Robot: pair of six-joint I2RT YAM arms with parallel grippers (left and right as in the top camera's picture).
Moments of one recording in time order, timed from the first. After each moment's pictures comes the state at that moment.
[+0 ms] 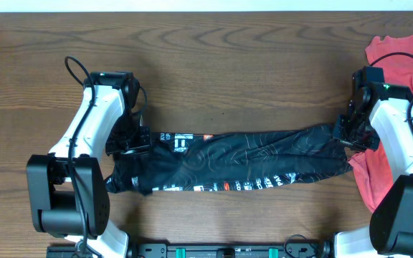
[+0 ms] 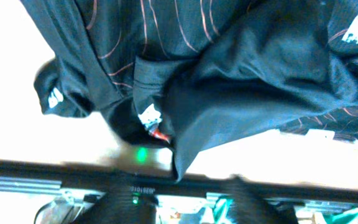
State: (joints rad) left arm -0.07 1.78 1.29 -1.46 0.10 -0.24; right arm -0.13 1.65 1.20 -1.15 0.16 0.30
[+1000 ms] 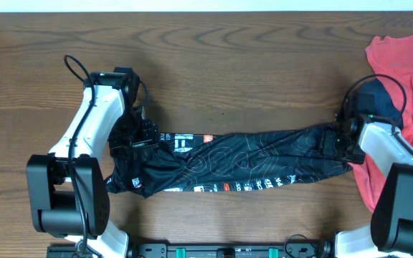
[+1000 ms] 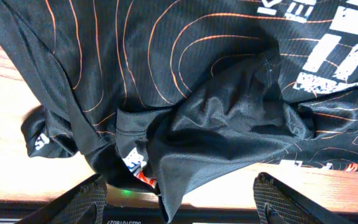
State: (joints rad) left arm -0.07 1.78 1.29 -1.33 0.13 -0.25; right arm -0.16 1.67 0.86 -0.65 0.06 0.10
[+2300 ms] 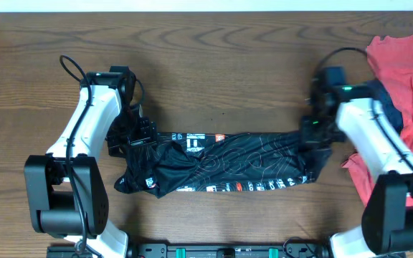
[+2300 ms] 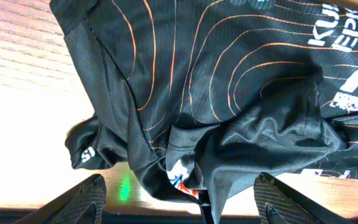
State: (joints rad) left arm -0.05 1.78 1.29 -1.31 0.14 -0.25; right arm 0.14 1.68 1.17 -1.05 0.04 0.16
